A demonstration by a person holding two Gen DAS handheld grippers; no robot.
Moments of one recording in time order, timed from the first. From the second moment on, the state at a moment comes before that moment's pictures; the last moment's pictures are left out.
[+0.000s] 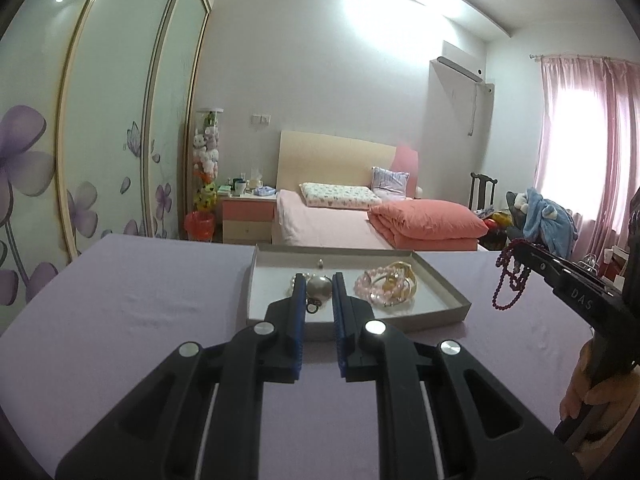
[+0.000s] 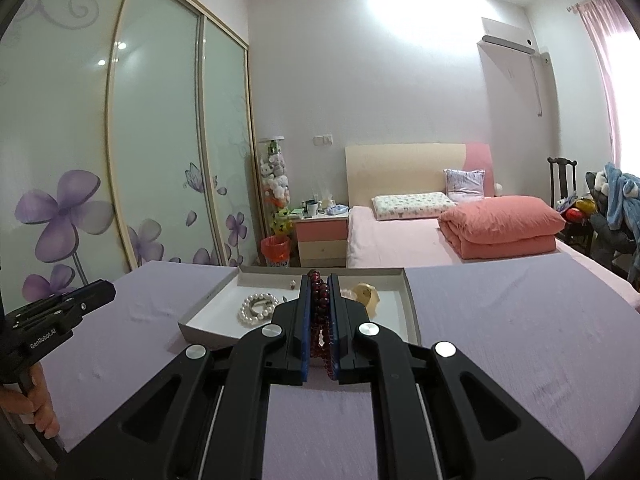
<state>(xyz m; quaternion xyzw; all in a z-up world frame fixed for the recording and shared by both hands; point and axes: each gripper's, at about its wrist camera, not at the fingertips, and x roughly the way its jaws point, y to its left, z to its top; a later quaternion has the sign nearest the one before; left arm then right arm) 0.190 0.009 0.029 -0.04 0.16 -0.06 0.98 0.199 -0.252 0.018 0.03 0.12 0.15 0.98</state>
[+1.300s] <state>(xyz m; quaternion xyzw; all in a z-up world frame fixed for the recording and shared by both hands) 0.321 -0.005 0.030 -0.05 0.17 -0.06 0.98 0.319 -0.232 0.018 0.04 0.16 0.13 0.98</state>
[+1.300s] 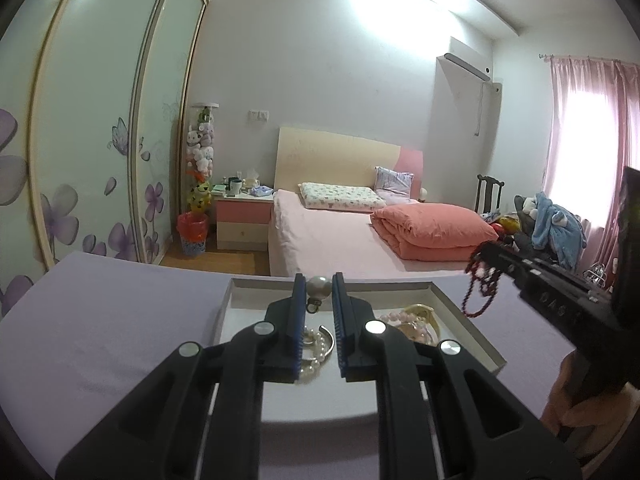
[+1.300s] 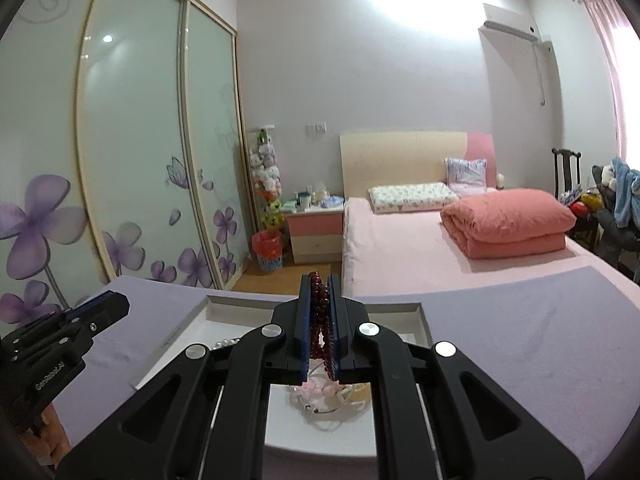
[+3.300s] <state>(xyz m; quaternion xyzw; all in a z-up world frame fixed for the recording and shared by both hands) 0.305 0.027 0.006 -0.05 0.18 -0.02 0.98 0.303 -0.226 -0.001 0.01 0.18 0.08 0.98</state>
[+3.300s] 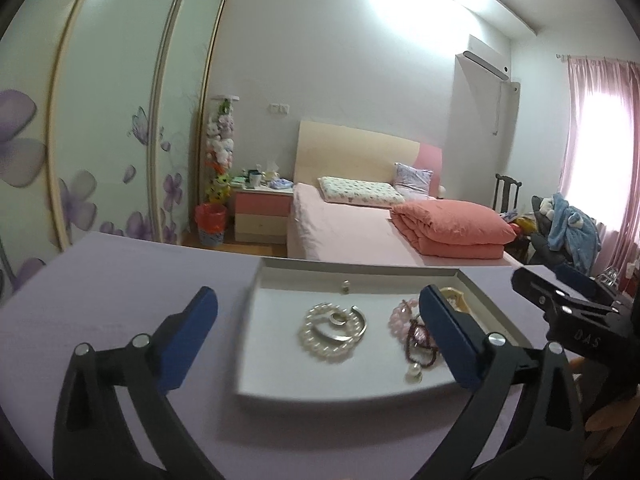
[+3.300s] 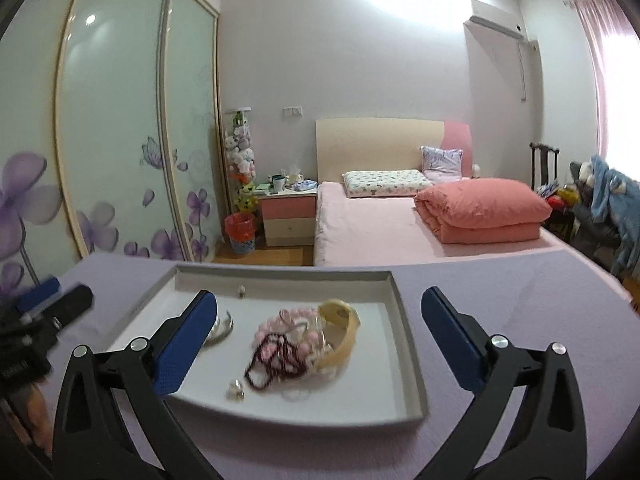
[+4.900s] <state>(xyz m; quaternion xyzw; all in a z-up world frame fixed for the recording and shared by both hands) 0.166 0.029 -0.003 -0.04 0.18 -0.04 0.98 0.171 -0.236 -0.018 0.02 0.19 0.11 0.98</state>
